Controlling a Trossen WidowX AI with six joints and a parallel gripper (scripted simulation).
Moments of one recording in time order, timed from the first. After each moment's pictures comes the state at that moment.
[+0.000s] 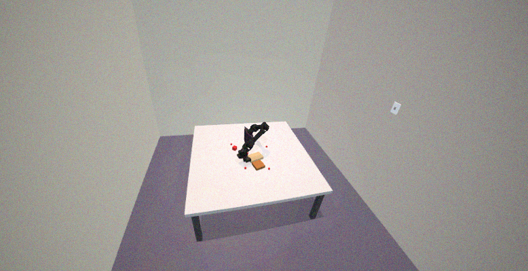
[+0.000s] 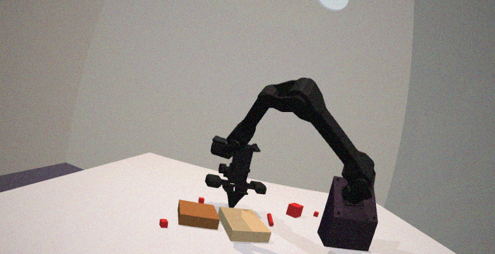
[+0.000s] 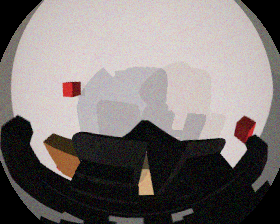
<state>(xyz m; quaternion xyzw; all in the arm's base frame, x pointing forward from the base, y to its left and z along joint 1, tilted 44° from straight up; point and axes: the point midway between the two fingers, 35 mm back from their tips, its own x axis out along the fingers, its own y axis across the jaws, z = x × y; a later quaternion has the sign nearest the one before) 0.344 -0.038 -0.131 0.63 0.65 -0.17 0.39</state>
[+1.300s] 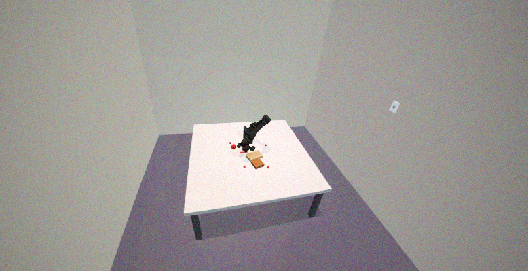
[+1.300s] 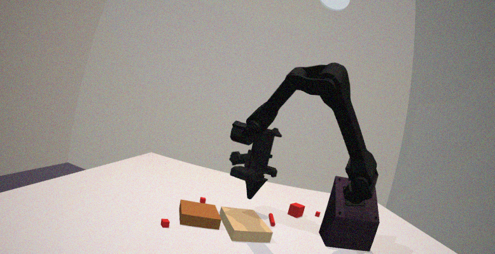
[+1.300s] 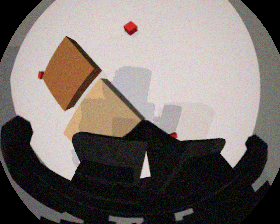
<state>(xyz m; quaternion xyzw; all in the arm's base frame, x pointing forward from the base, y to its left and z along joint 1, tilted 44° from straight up) 0.295 -0.050 -0.070 0.45 0.66 0.07 0.59</state>
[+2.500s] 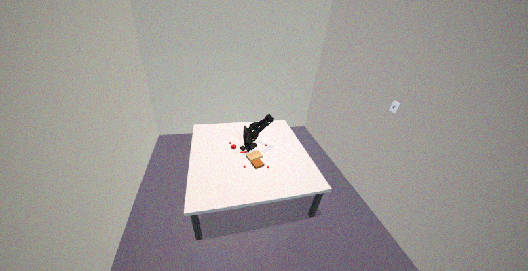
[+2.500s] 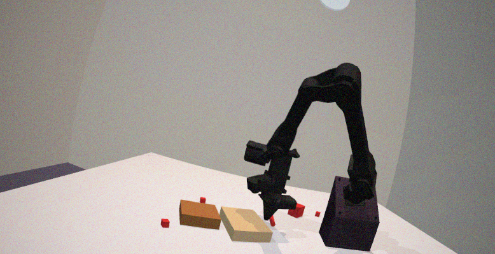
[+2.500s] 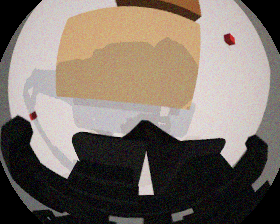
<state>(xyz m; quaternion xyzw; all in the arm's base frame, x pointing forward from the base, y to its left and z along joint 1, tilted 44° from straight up) 0.240 0.013 -0.080 0.16 0.58 0.34 0.72</state>
